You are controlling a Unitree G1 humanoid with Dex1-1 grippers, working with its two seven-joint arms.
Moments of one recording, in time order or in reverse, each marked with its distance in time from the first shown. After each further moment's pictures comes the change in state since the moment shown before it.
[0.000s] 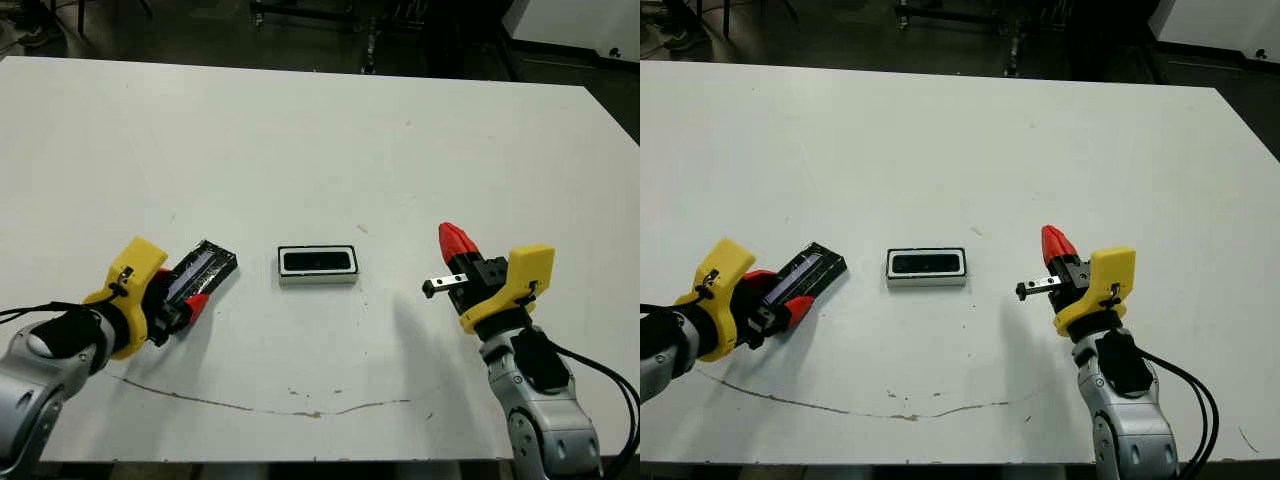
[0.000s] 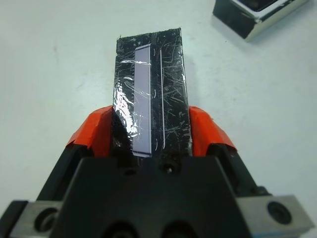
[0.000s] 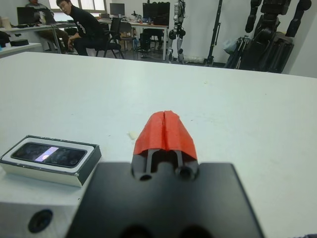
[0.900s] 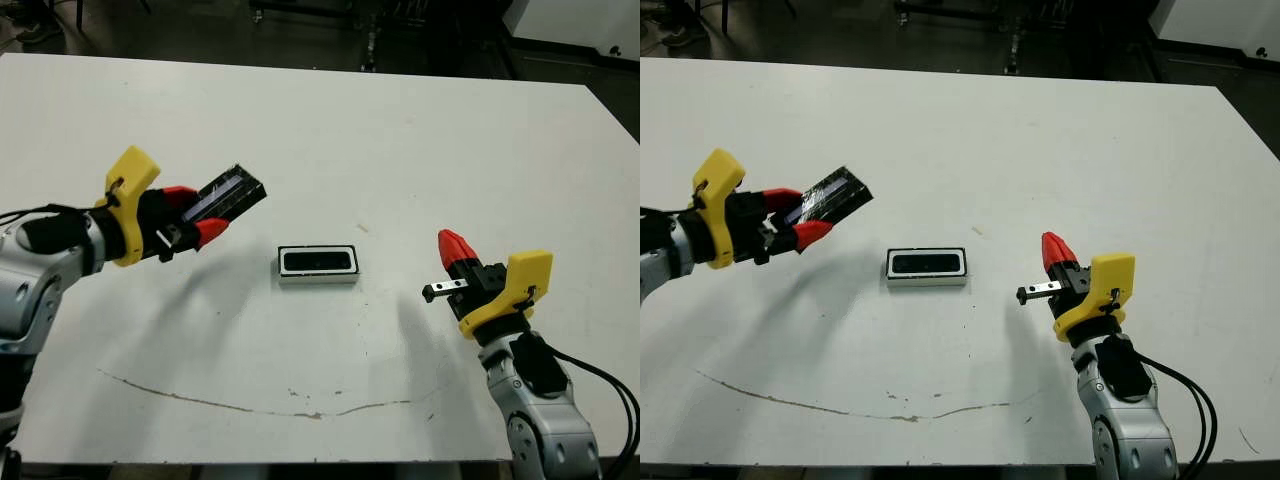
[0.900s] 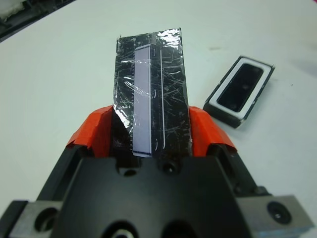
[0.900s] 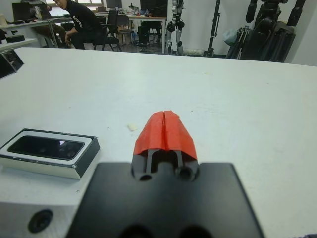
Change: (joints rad) left arm -0.417 0.039 -0.118 0.478 0.015 -0.415 -0.345; right arm 0.019 -0.001 0.001 0.013 0.015 -0.001 0.002
